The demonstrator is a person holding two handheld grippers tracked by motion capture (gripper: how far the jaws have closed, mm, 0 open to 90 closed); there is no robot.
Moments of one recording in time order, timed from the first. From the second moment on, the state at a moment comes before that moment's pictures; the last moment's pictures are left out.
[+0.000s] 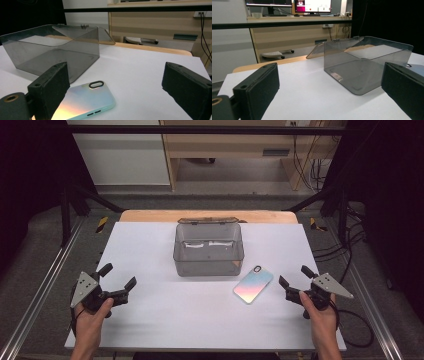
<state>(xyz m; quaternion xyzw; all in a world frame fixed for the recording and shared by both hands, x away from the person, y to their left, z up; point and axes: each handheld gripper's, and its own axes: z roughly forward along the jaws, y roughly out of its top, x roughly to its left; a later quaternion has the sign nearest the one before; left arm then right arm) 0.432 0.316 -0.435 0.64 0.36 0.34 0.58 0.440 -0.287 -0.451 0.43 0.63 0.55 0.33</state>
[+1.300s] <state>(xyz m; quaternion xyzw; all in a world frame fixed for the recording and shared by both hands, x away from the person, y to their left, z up) 0.442 0.292 -0.439 0.67 0.37 0.32 0.56 0.542 -0.259 -0.455 0.49 0.74 0.38 0.25</state>
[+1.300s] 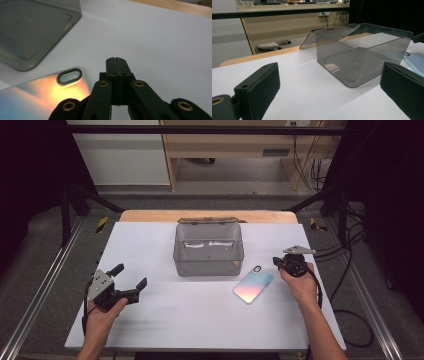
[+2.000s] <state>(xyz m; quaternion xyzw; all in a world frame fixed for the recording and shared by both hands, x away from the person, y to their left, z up) 0.441 0.292 -0.440 0.67 0.37 0.32 0.56 0.558 -0.257 -0.475 0.50 0.76 0.35 0.21</state>
